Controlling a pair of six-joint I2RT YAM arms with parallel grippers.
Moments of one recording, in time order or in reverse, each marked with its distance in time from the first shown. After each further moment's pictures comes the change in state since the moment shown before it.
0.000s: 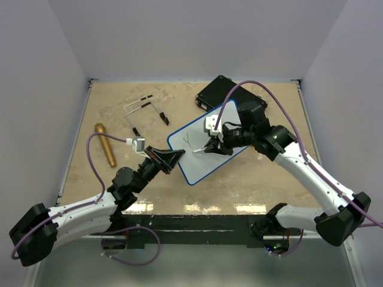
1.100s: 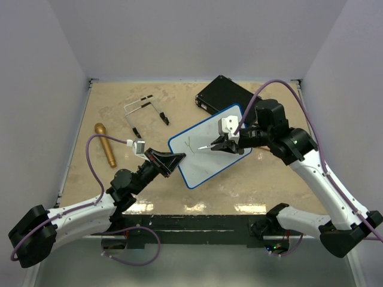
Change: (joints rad) left arm 0.000 -0.025 -0.026 0.022 0.063 -0.003; right arm -0.062 -0.101 0.077 -0.104 -0.134 -0.111
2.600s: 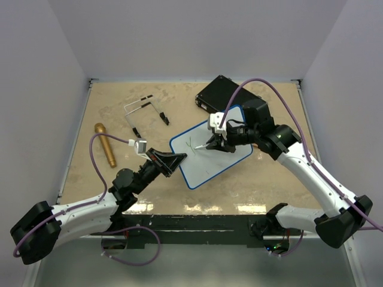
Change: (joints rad) left arm 0.000 0.053 -0.004 0.047 0.008 -0.019; right arm 0.020 0.090 -0.059 0.093 0.087 0.072
